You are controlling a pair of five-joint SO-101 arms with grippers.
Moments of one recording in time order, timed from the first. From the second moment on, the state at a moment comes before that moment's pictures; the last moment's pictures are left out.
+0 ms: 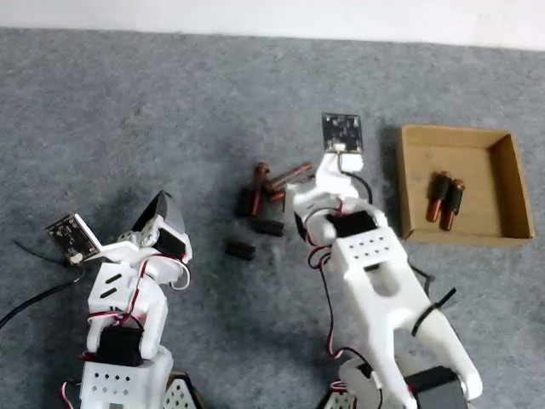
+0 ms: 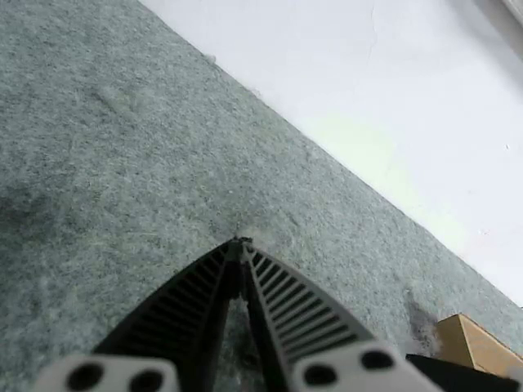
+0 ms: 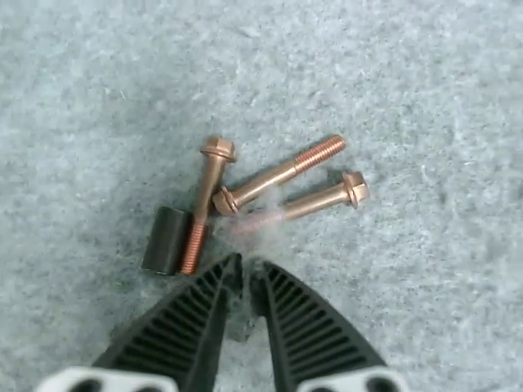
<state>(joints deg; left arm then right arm) -1.0 -103.2 96.0 30.1 44.4 -24.7 -24.6 46.3 32.4 -13.1</state>
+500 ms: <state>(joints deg) -1.0 -103.2 96.0 30.1 44.4 -34.6 -12.3 46.4 32.4 9.1</state>
